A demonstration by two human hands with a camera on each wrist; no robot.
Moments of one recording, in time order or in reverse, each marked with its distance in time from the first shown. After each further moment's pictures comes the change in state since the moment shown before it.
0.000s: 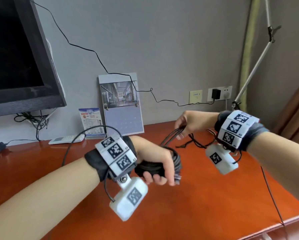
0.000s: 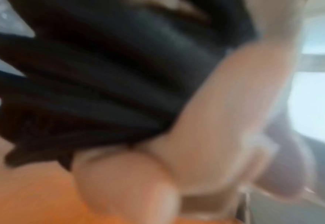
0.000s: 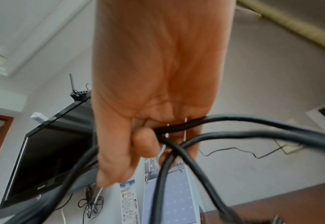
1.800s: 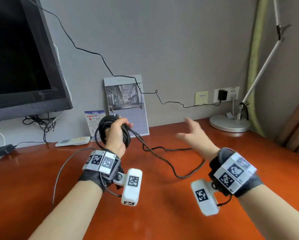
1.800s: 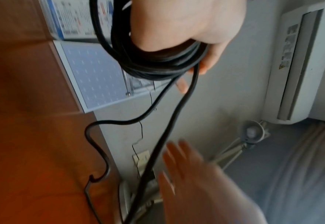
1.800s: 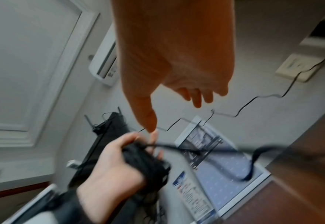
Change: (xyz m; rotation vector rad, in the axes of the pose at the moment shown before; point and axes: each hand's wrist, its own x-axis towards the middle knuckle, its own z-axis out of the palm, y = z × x) left_hand 0.001 -0.068 -0.069 -1.142 1.551 0.943; right_hand 0.010 -0.001 0.074 0.532 0.649 0.291
